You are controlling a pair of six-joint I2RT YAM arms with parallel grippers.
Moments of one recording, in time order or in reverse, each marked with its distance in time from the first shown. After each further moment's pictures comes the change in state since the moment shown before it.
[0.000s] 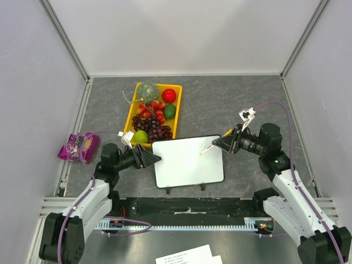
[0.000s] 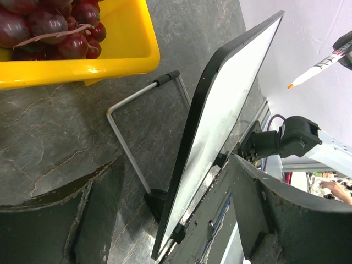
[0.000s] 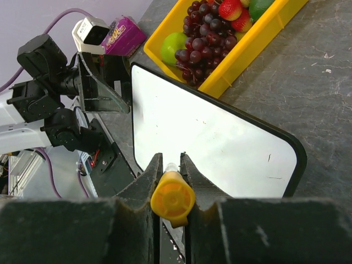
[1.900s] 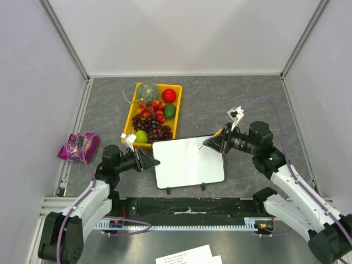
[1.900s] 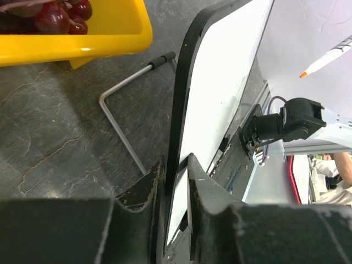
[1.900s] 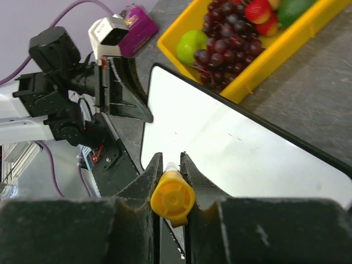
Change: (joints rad) left arm -0.019 0.006 -0.020 -0.008 0.029 0.041; right arm 0.166 0.050 0.052 0.002 0.126 -0.010
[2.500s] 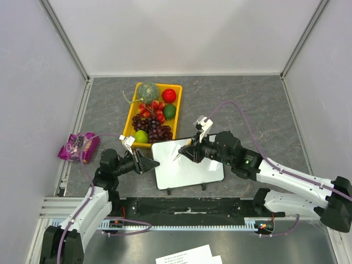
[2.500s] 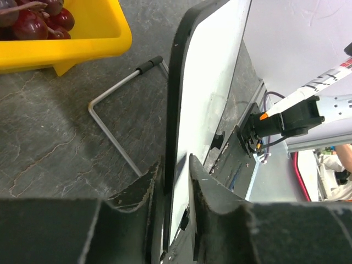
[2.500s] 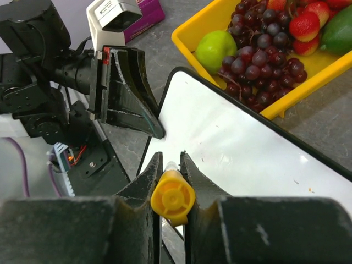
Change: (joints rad) left arm -0.005 -0.144 -0.045 -0.006 0.020 0.002; right arm 0.533 0.214 0.115 0.104 0.501 -0.082
